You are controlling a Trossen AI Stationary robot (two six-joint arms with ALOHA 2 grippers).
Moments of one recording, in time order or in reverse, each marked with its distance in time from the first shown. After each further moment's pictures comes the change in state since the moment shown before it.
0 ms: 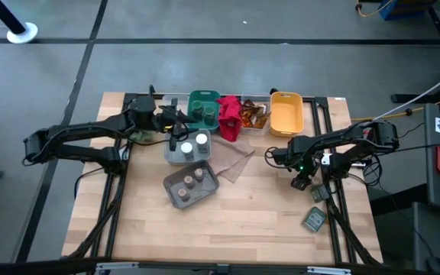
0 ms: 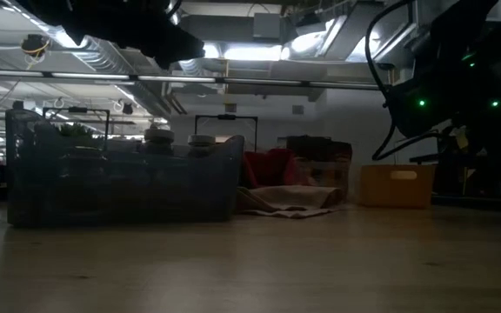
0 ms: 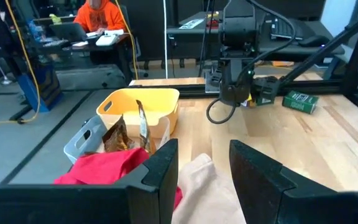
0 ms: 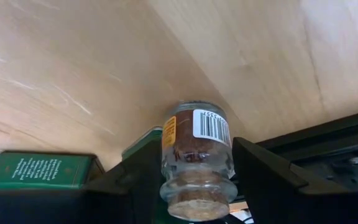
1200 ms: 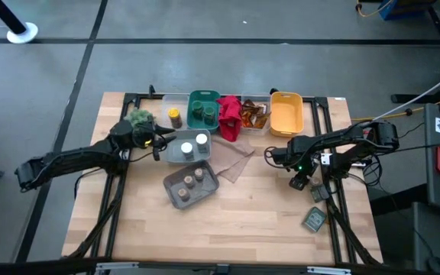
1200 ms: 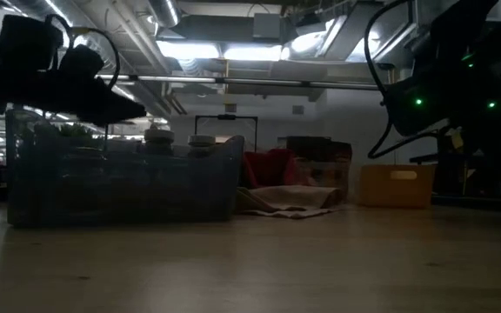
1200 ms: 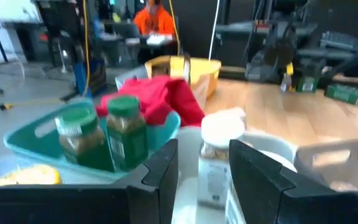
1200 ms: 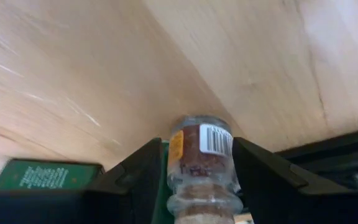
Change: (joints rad) left arm 0.161 -0.463 -0.651 0.293 -0.032 -0.127; right arm 0.000 0.000 0.001 0.040 0.003 -0.002
